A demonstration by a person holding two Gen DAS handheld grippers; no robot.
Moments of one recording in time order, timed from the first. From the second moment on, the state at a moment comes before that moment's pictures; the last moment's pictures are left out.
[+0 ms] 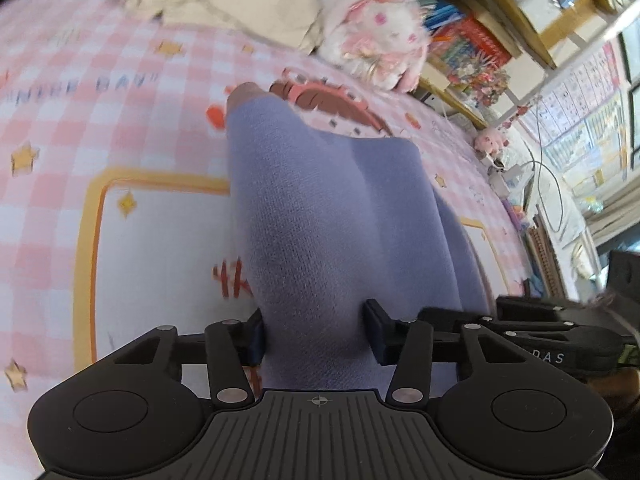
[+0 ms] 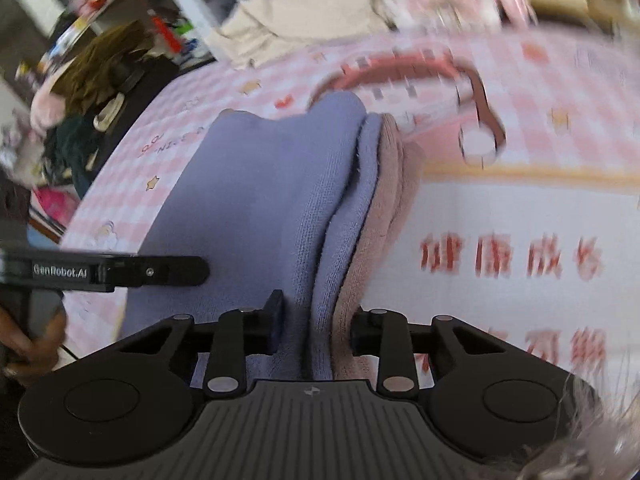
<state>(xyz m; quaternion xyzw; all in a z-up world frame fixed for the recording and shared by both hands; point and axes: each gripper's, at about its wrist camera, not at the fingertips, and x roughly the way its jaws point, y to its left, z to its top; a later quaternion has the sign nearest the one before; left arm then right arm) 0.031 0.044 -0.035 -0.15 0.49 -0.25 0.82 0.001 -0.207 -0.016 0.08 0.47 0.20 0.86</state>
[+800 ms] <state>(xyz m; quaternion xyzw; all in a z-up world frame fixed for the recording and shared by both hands) 0.168 0.038 -0.022 -0.14 0.45 -0.23 0.85 0.148 -0.206 -0.003 0.07 0.43 0.19 0.88</state>
